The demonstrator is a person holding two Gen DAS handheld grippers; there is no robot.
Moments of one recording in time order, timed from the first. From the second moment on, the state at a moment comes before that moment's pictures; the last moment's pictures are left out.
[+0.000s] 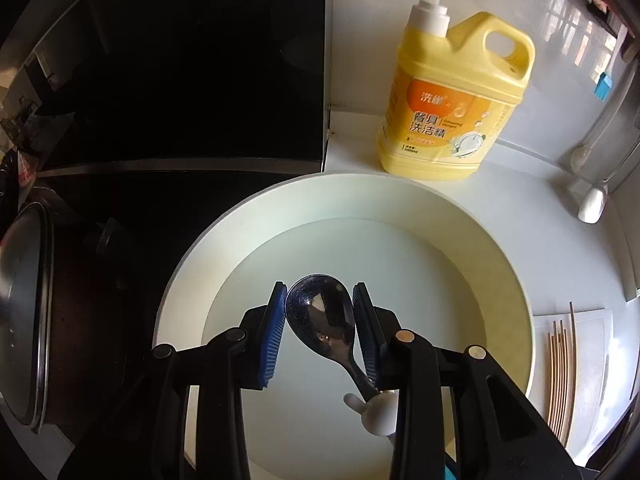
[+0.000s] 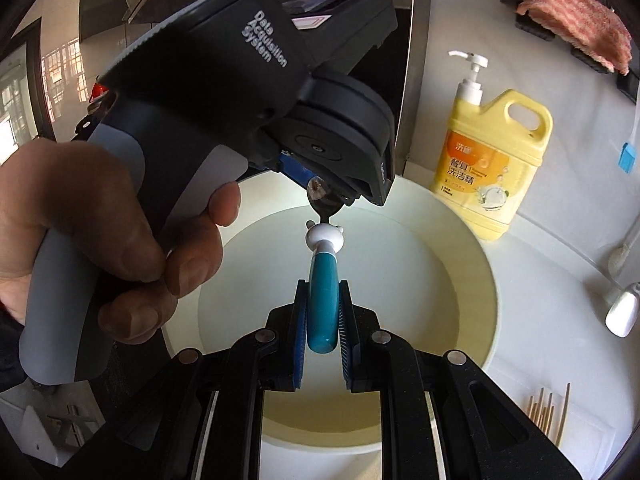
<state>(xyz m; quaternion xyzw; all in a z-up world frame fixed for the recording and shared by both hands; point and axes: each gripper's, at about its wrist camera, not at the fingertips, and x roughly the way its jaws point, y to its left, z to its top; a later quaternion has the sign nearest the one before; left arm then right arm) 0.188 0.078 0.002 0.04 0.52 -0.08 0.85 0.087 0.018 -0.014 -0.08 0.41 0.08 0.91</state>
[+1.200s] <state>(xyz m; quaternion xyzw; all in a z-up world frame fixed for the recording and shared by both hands) 0.189 0.097 -0.021 0.08 0.52 -0.04 0.85 0.105 -0.062 -0.024 0.00 0.44 0.00 0.90</state>
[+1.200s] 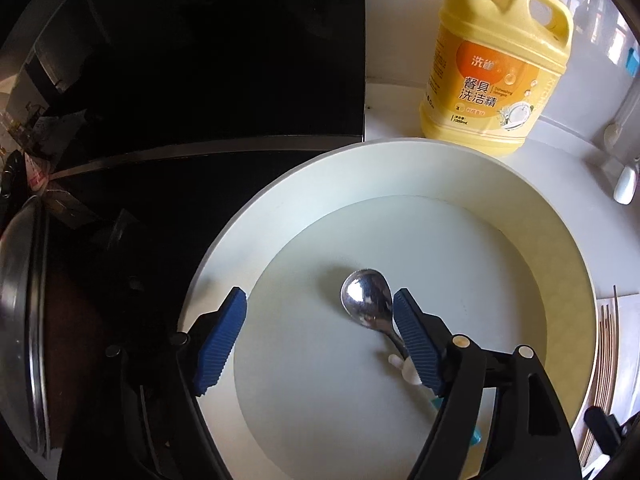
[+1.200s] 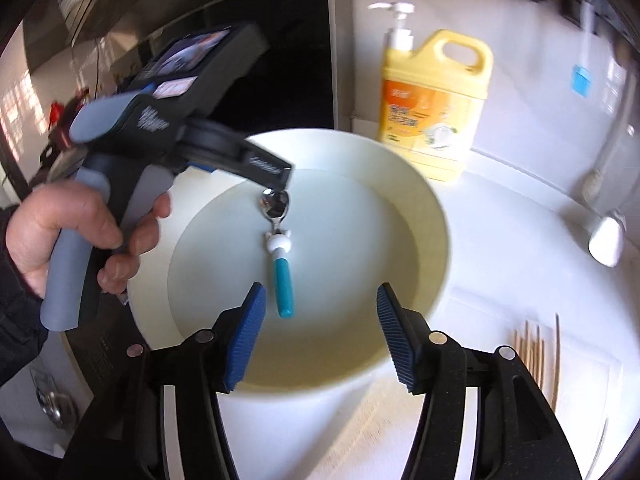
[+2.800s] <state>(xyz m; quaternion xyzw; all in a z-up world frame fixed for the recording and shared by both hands) -0.065 -0.097 -0.028 0.07 0.50 -0.09 0.86 -0.139 -0.258 -0.009 0.08 0.45 -0.16 0.88</state>
